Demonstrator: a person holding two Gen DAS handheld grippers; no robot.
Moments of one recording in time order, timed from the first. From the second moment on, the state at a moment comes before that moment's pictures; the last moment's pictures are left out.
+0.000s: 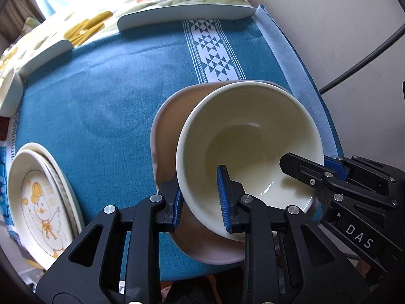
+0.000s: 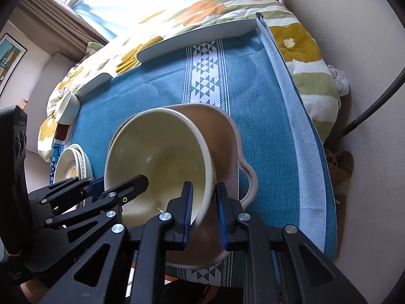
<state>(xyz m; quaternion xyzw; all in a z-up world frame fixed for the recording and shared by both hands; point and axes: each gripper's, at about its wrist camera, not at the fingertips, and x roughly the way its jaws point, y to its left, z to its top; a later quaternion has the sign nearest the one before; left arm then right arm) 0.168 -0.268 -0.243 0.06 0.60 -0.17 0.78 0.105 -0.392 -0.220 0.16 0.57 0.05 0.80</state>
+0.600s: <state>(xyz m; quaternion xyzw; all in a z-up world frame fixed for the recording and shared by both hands) 0.165 -0.275 -0.241 0.10 0.59 -0.16 0.79 0.105 -0.385 -0.210 0.10 0.57 0.04 0.81</state>
